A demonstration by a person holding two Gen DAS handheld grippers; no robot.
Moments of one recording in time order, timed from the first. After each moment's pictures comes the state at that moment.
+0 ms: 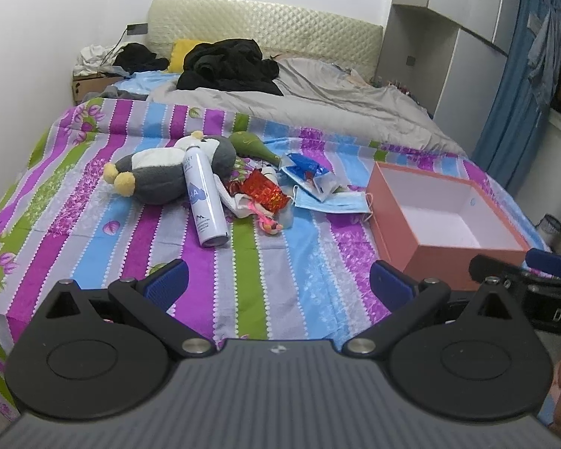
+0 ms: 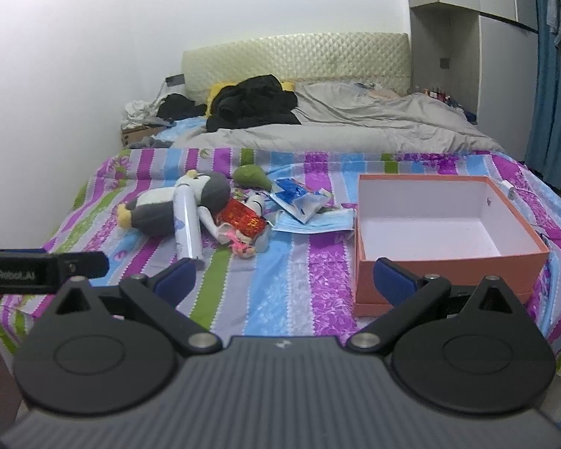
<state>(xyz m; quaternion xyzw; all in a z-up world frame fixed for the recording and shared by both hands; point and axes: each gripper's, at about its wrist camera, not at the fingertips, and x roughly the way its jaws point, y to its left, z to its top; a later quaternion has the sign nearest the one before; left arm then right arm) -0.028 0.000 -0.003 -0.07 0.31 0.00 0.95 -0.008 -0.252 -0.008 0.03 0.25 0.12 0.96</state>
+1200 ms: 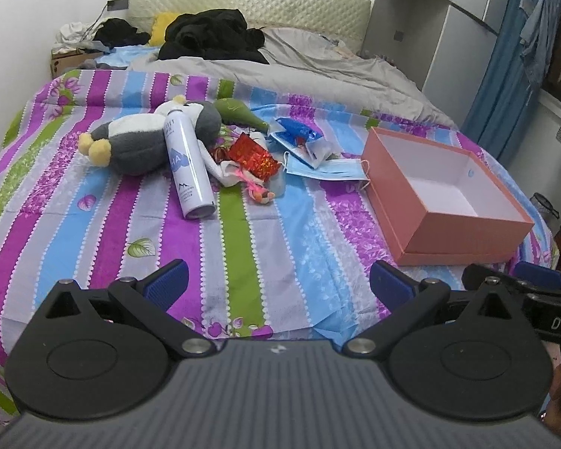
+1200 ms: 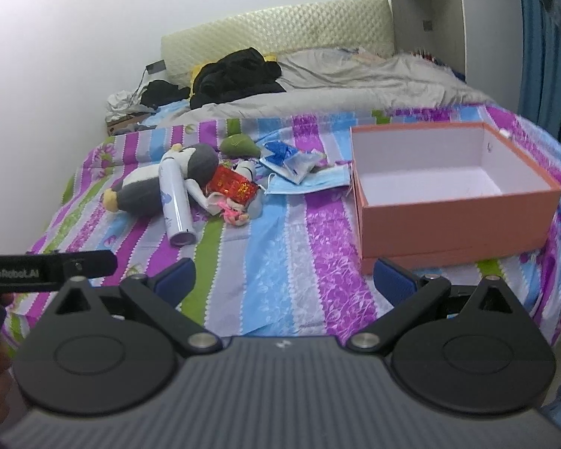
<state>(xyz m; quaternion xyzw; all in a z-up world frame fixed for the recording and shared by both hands) 0.011 0.009 -0.064 -0.07 0.35 -0.03 0.93 0.005 -0.252 -0.061 0.07 0.29 0.10 0.95</state>
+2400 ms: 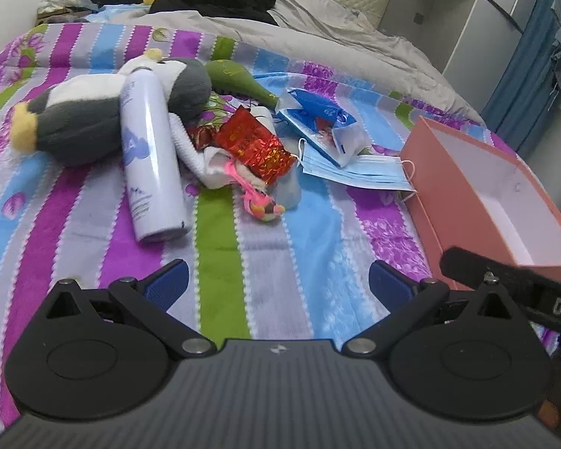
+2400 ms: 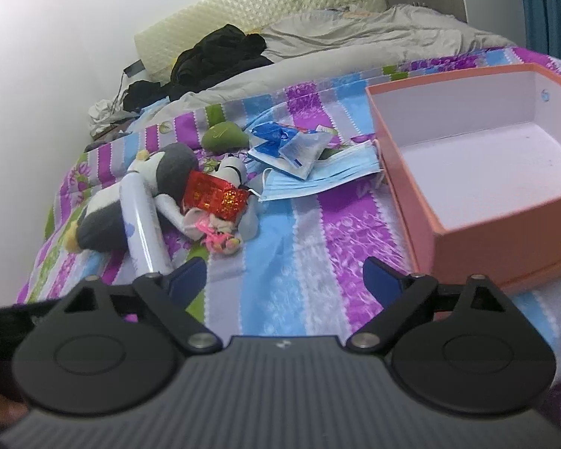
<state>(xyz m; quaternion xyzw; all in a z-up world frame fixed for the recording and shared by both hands) 0.200 0.019 -0.165 -0.11 0.39 -0.04 0.91 0.168 -0.228 -0.133 0.15 0.33 0.10 0.93</state>
